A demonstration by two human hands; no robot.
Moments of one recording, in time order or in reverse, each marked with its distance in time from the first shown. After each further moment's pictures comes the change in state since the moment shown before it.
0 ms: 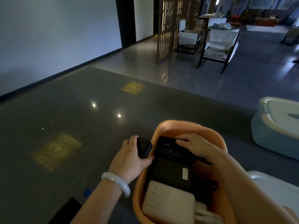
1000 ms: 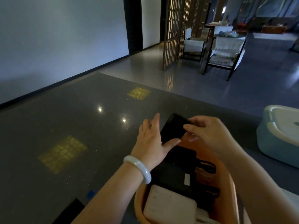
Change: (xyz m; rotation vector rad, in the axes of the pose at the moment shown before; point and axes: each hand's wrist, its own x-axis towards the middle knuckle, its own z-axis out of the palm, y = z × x) left_hand 0.020 0.067 -0.005 0.035 0.169 0.265; right_hand -0.041 -0.045 -0.034 0.417 0.400 -0.208
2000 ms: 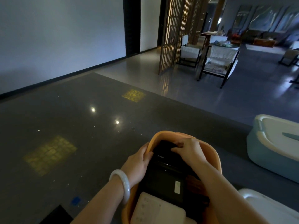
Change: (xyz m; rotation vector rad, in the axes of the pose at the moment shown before) left_hand -0.016 -0.045 0.030 -0.390 -0.334 -0.296; right_hand 0.039 0.081 0.029 -0.524 -0.007 0.138
